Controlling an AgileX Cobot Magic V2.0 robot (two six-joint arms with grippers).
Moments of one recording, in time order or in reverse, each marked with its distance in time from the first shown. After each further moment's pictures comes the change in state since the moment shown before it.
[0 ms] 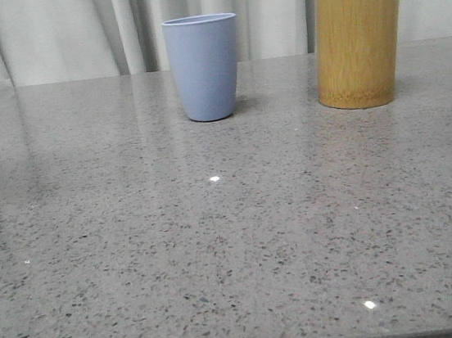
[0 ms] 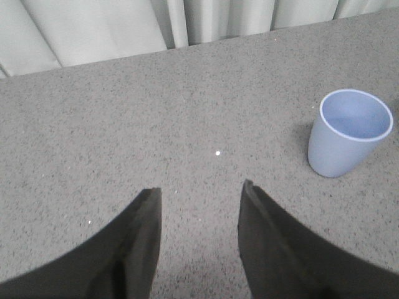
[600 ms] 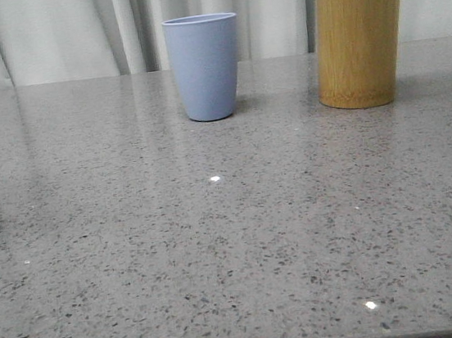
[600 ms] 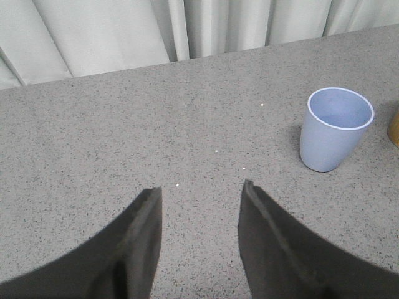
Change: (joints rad) left arm 0.000 -0.166 0.127 0.002 -0.038 -0.001; right arm 0.158 0.514 -0.409 0.000 0.011 -0.019
